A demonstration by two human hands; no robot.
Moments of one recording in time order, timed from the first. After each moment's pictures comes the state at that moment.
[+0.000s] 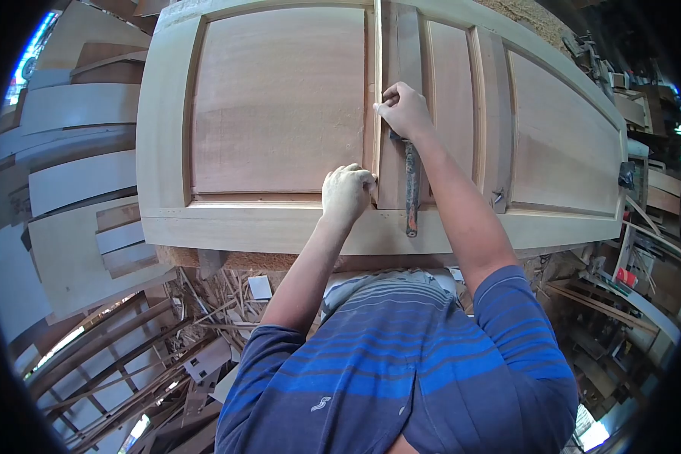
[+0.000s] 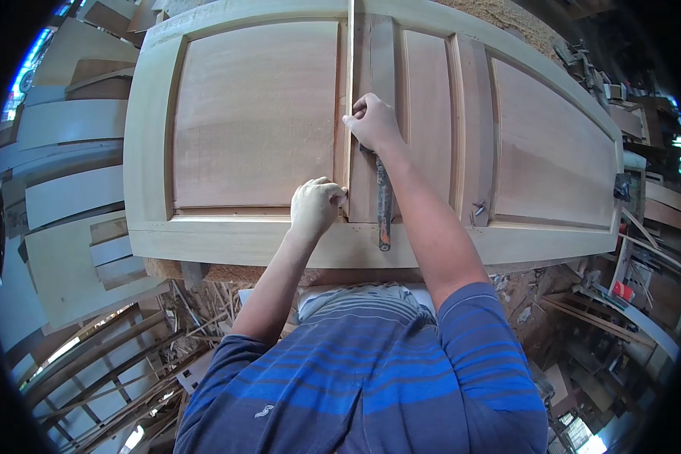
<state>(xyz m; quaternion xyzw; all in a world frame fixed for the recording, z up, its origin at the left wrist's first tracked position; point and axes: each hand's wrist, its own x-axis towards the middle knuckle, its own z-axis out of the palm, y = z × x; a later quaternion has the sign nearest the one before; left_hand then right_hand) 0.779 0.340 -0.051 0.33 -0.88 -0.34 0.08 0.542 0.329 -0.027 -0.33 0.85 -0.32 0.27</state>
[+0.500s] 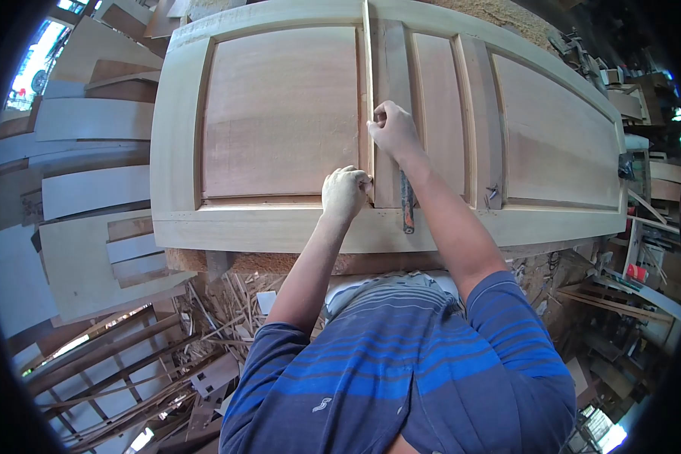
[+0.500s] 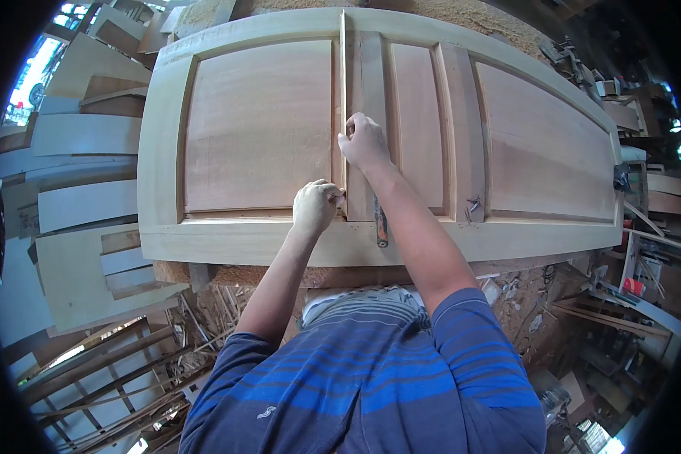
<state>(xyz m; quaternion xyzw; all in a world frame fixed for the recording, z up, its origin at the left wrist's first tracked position) 0.781 0.345 -0.052 0.32 -0.88 -0.32 0.11 0.580 0.357 -0.011 -0.35 0.85 -0.33 0.22</state>
